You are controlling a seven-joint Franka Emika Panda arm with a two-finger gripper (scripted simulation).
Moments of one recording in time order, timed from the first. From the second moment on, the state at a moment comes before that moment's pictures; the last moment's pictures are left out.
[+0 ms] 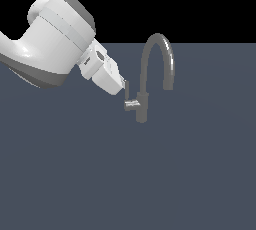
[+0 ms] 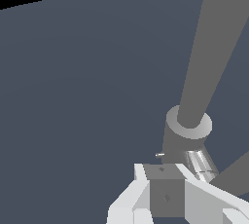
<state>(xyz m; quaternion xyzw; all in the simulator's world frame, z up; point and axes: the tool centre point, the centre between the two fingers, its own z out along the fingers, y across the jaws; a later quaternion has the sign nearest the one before) 0.023 0.013 0.158 0.68 -0.62 0.34 0.20</state>
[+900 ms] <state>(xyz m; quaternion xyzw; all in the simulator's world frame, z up) -0.012 0.008 0.164 0.68 -0.62 0.34 0.20</state>
